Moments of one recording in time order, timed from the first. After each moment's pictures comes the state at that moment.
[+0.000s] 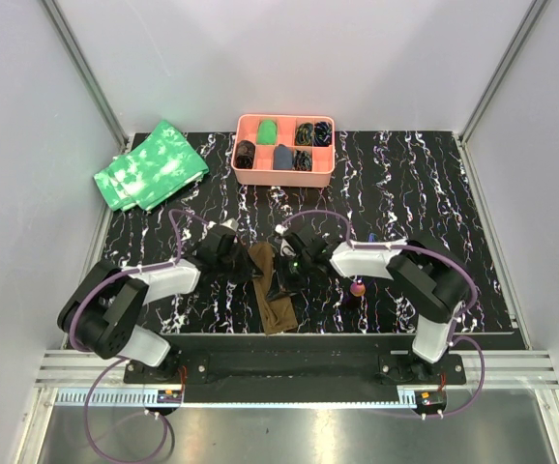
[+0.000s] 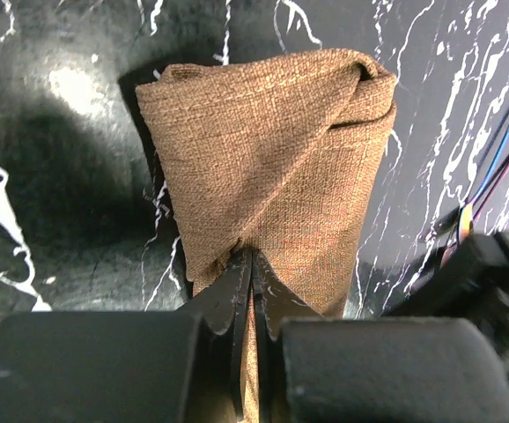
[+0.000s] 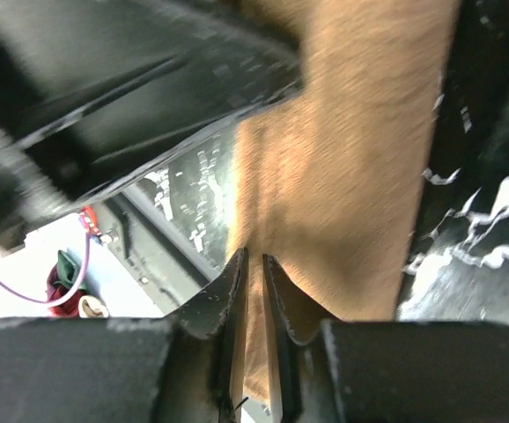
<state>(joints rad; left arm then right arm) -0.53 1.45 0.54 0.07 0.21 -0.87 0.85 1.83 0.97 -0.07 -0.49 0.76</state>
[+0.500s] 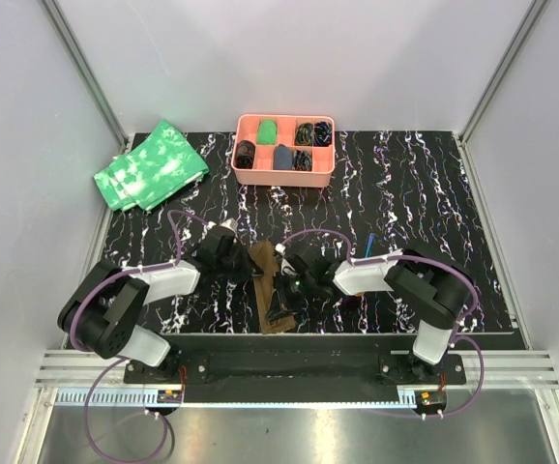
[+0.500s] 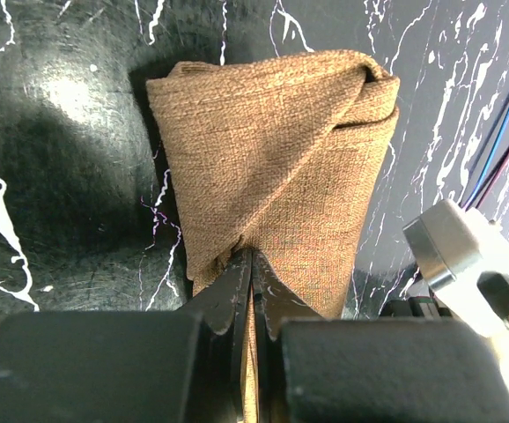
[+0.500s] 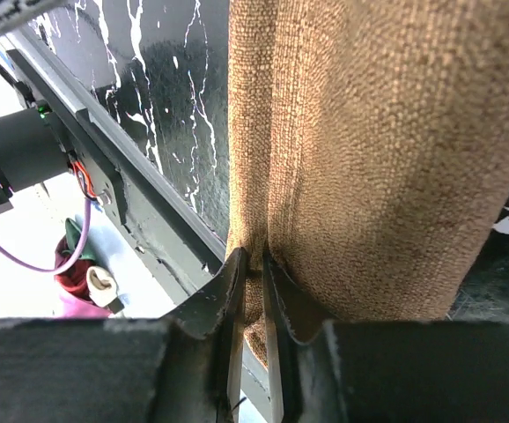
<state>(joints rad) -0.52 1.46 0.52 0.12 0.21 -0.88 0.93 1.79 0.80 0.11 -0.52 0.87</state>
